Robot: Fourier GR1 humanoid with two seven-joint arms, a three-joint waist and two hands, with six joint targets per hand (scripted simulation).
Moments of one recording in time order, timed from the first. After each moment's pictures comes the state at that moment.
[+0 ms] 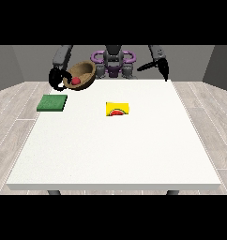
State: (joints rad) left arm -0.47 0.16 0.16 -1.06 -0.20 0.08 -0.27; right arm -0.57 -0.28 -0.21 -0.70 -0.16 0.00 0.11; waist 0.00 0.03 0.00
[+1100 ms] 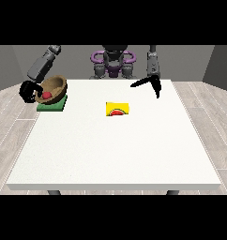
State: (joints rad) left arm -0.56 0.10 0.05 -1.32 -0.28 0.20 -0.31; right arm -0.62 -0.70 -0.47 -0.47 -0.31 0.33 -0.17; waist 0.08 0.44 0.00
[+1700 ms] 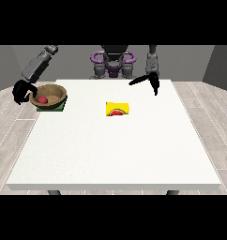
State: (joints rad) left arm -0.50 0.10 0.02 -1.53 -0.30 0.20 -0.22; right arm -0.69 -0.79 -0.49 -0.35 -0.29 0.39 -0.23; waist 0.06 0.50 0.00
